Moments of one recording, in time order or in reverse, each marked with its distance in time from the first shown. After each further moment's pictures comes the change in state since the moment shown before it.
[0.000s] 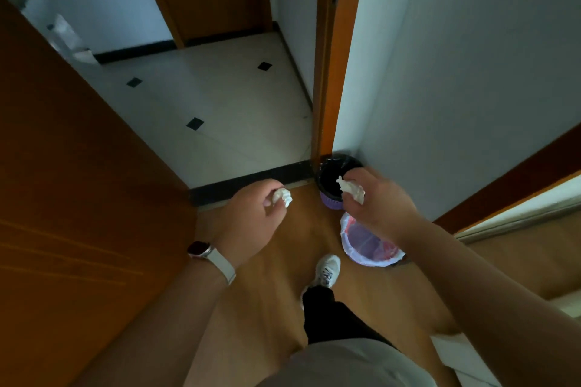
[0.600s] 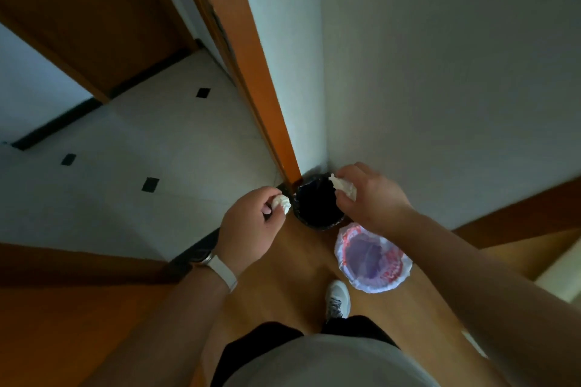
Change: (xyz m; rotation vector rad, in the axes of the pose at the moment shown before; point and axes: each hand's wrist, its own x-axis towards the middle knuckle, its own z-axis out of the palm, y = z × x) left_hand 0.268 0.053 0.067 0.111 -0.209 0.226; right_hand 0.185 0.124 -0.046 0.073 0.127 0.250
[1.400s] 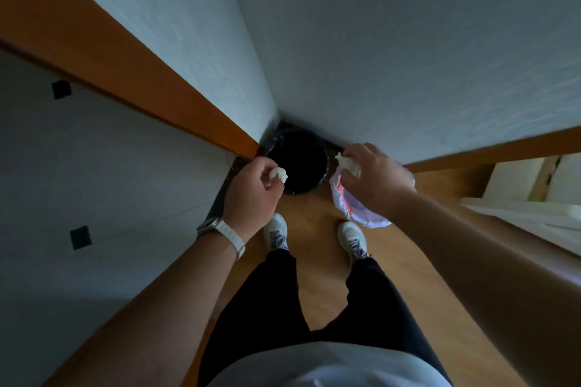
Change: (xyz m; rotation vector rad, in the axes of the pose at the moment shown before) left_hand 0.199 -0.123 0.123 -0.083 -0.478 0.143; right_hand 0.094 0.067 0.137 0.084 -0.015 0.670
